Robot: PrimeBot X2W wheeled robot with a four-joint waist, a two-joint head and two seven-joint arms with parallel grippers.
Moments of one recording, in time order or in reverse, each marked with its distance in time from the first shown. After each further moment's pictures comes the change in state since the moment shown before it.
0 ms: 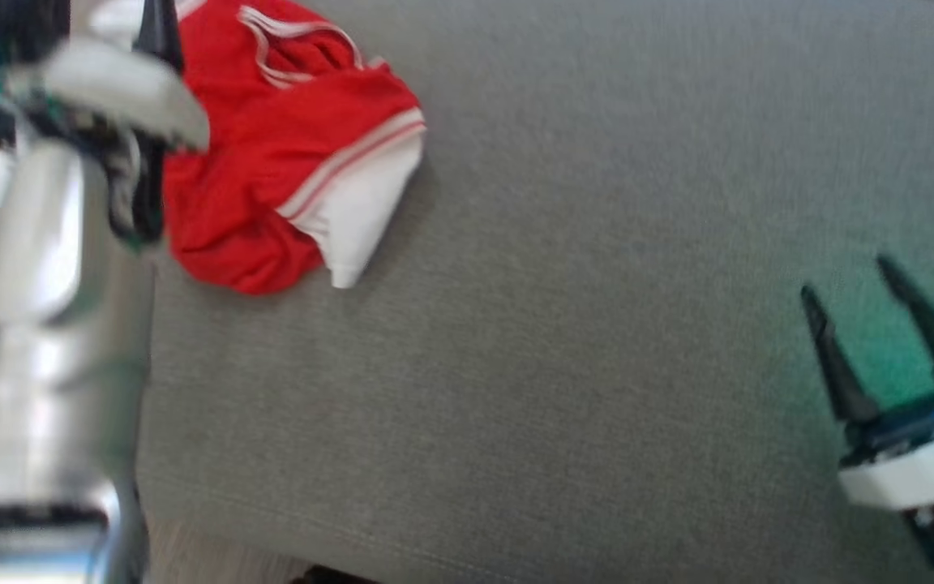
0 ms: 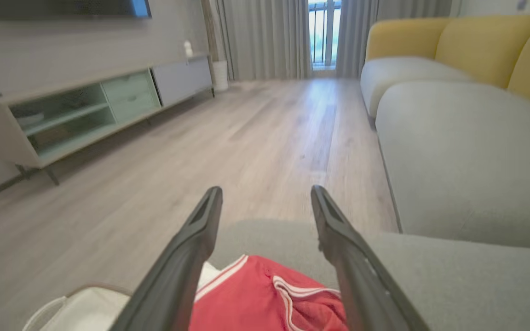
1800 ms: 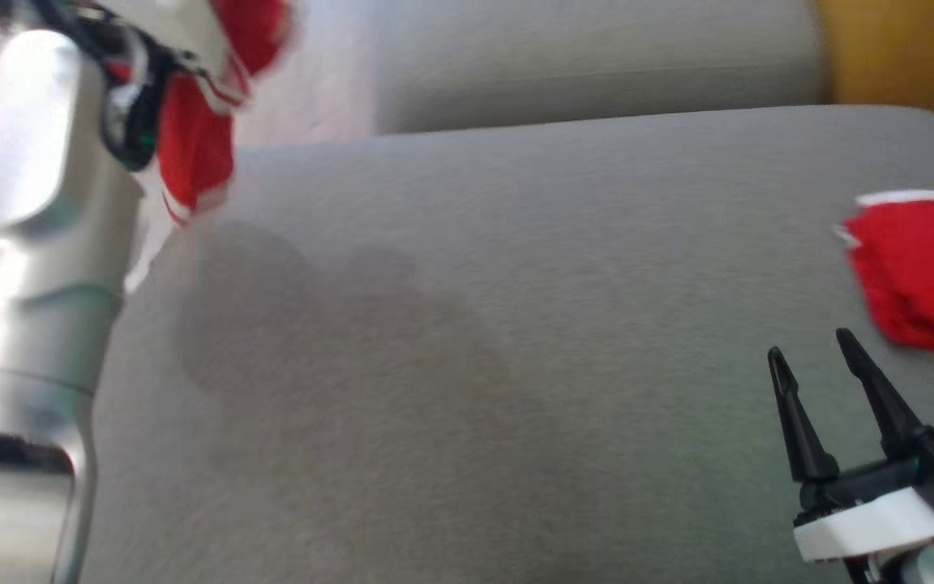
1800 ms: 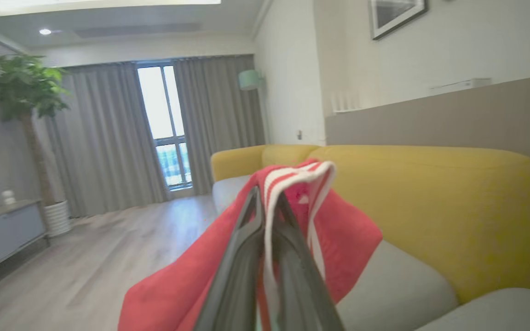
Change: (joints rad) left arm -0.275 0.090 -0.303 0.225 -0.191 -0.093 -0.035; right arm 0.058 0.109 0.012 0.082 0.048 0.000 -0.014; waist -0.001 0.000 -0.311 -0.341
